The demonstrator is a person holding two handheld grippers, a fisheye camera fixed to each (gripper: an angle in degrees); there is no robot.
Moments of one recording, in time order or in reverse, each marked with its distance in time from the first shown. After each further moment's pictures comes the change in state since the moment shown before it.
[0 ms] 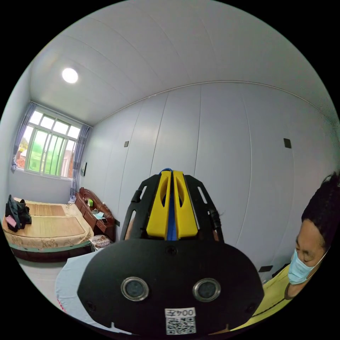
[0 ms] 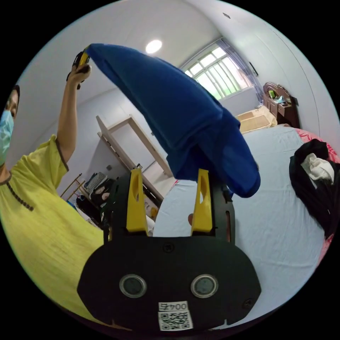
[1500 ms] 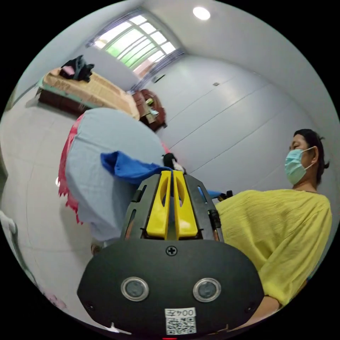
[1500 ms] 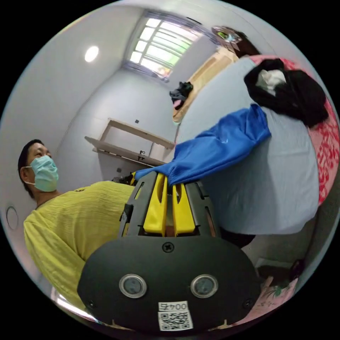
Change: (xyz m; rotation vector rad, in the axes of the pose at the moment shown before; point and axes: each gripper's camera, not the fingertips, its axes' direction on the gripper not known) left arm -0.185 0.383 -0.289 -0.458 -0.268 -0.803; right arm 0.061 -0.059 -0.083 -0.274 -0.075 0.520
